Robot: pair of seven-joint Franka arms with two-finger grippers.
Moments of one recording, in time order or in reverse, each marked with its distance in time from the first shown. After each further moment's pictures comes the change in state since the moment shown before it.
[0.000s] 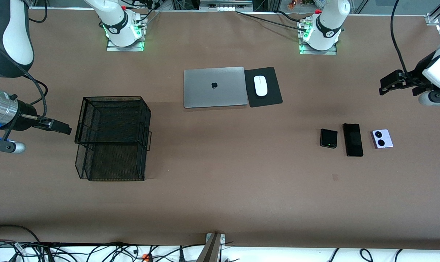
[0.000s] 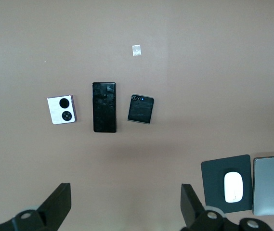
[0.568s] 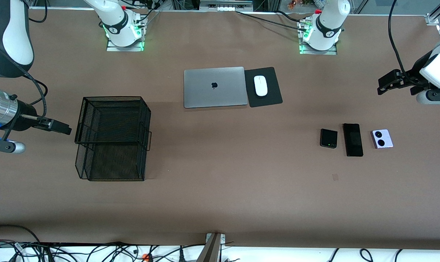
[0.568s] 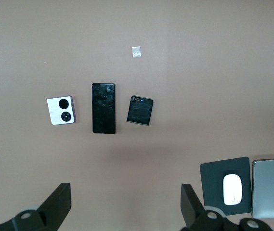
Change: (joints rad) left arm -0.003 -0.010 -0.001 -0.011 -0.003 0.012 -0.012; right arm 0.000 0.000 -0.002 0.000 0.000 0.002 0.000
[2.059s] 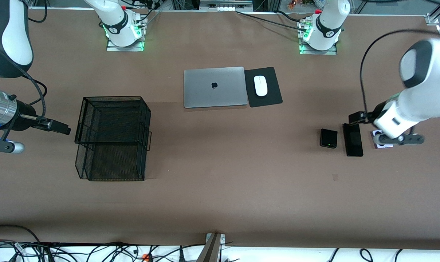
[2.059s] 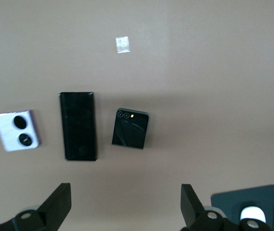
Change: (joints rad) left arm -0.014 0.221 0.000 -0.185 -0.013 0.322 0.011; right arm 0.000 0.000 -0.002 0.000 0.000 0.000 0.000
